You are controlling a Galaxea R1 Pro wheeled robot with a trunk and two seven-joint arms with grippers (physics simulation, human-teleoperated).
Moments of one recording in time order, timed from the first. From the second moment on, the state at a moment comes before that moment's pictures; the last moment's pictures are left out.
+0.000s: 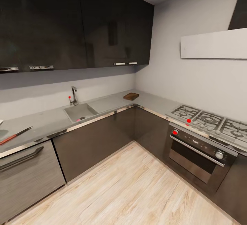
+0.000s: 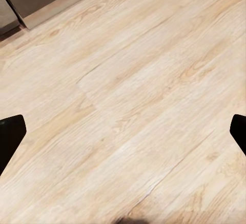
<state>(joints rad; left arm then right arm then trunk) 0.00 0.01 0.00 -0.61 0.01 -0.23 0.00 0.00 0.03 0.00 -0.53 0.00 -0.32 -0.04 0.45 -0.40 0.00</state>
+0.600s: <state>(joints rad) 0.00 0.01 0.01 -0.61 0.01 -0.23 0.00 0.00 0.03 0.00 -0.53 0.00 -0.32 -0.04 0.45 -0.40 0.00</state>
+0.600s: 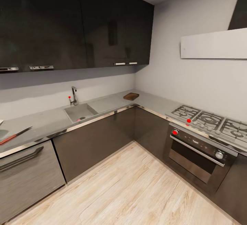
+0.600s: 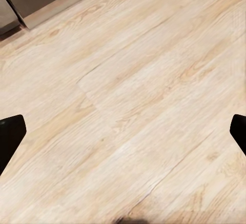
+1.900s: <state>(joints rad) 0.00 0.01 0.01 -0.61 0.01 -0.23 0.00 0.00 0.03 0.00 -0.53 0.00 -0.32 -0.04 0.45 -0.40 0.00</state>
